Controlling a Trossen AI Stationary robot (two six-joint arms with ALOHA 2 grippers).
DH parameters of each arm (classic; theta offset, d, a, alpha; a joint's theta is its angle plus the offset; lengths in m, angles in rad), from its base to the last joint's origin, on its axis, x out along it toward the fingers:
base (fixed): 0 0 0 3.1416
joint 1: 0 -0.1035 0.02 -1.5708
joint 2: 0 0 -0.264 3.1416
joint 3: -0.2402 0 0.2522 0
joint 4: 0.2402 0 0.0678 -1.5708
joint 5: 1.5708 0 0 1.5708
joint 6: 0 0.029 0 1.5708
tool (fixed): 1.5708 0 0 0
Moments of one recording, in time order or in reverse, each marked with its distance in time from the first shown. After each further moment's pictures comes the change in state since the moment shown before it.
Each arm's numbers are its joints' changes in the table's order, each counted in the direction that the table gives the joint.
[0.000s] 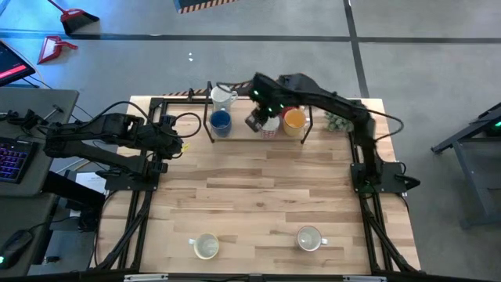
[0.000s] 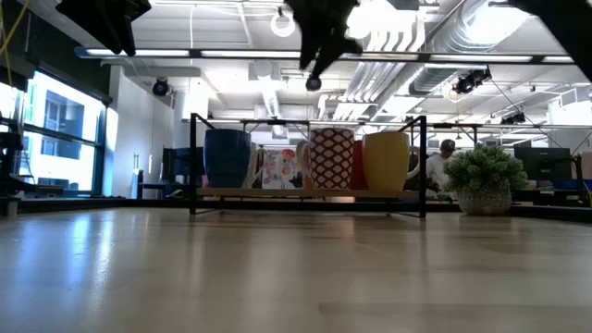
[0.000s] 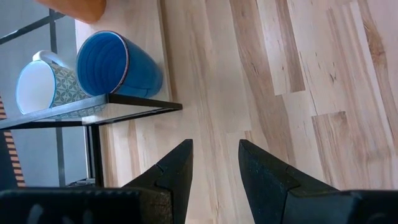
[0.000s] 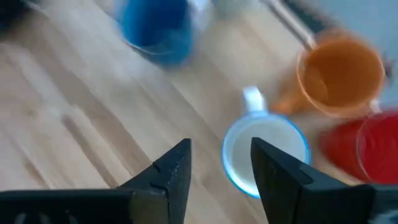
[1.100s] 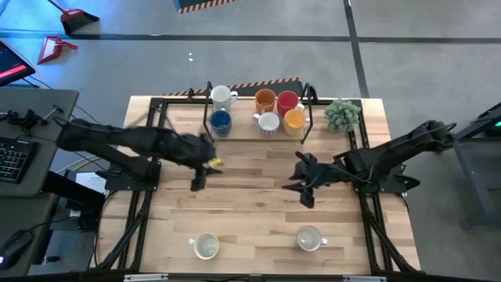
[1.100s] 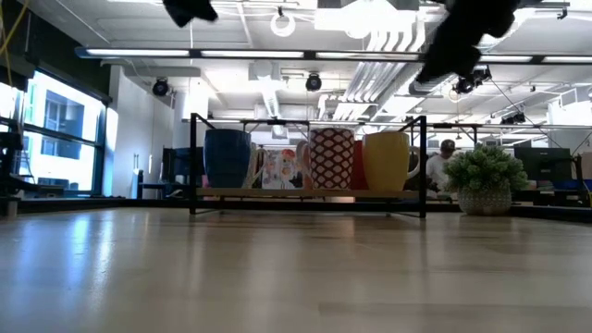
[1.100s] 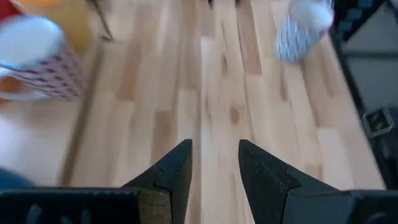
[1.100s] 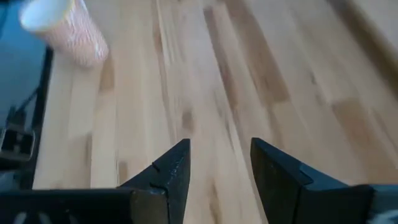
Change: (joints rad) left arm 0.122 -0.248 0.000 -0.576 0.201 -0.404; right arm -0.602 0.843 1.444 -0.903 0.117 0.097
